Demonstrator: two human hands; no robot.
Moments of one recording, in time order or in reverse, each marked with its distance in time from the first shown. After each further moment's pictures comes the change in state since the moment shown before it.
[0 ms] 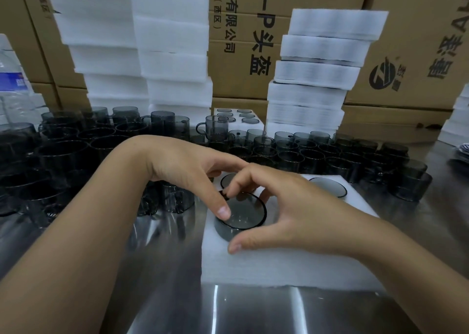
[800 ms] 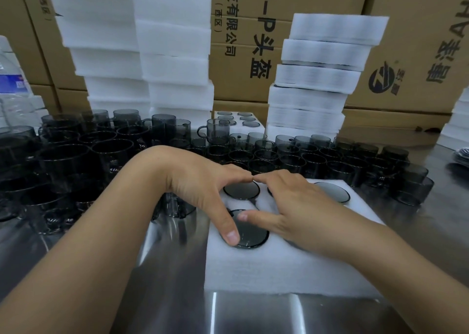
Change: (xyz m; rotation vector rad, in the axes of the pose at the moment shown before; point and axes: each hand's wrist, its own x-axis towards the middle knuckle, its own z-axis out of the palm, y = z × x) left_hand 0.006 0.016 0.007 0.232 -0.024 -0.252; right_hand 0.007 0.015 0.008 -0.433 -0.028 0.309
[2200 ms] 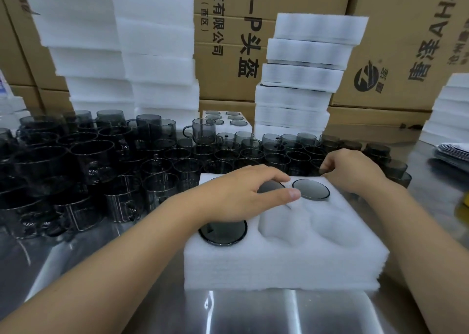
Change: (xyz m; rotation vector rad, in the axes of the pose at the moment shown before) left_hand 0.058 0.039 0.046 -0.241 0.504 0.231; right_hand 0.027 0.136 -0.029 -0.055 0.197 0.539
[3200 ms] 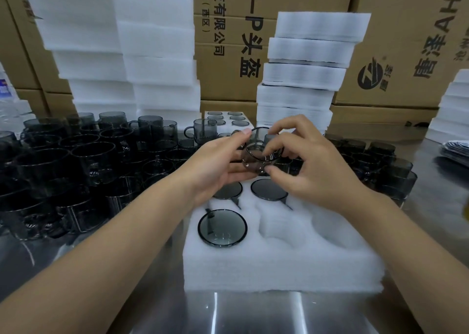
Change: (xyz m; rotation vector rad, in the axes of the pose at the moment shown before) left_hand 0.010 -0.013 -0.020 -1.030 0.348 -0.138; right_hand -0.047 -0.062 0.002 0.476 0.400 -0.838
